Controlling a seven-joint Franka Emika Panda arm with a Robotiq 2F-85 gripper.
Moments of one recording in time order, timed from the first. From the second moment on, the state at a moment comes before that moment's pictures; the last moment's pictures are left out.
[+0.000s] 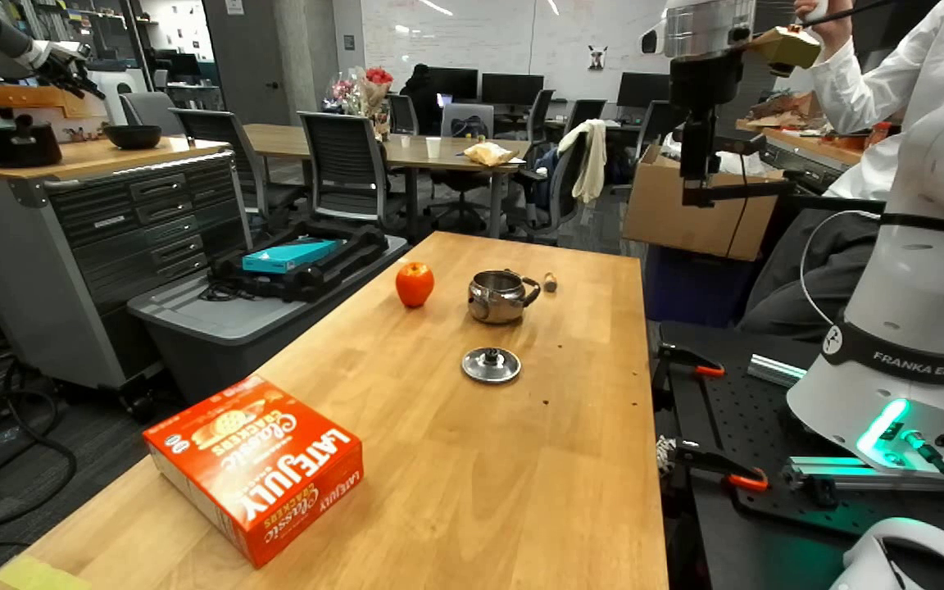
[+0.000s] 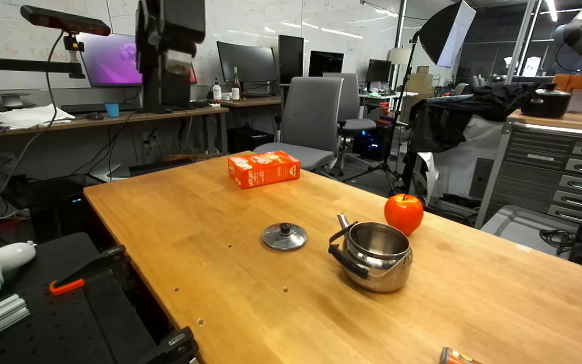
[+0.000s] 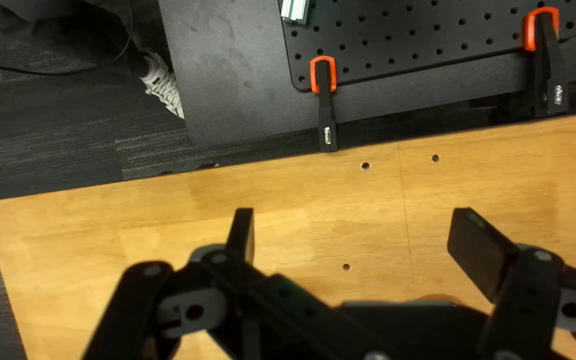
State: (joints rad) arm -0.14 -0.81 0.01 -2.79 -0.19 1.81 0.08
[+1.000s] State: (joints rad) arm -0.14 -0.69 0.03 -2.78 -0.19 2.11 0.14
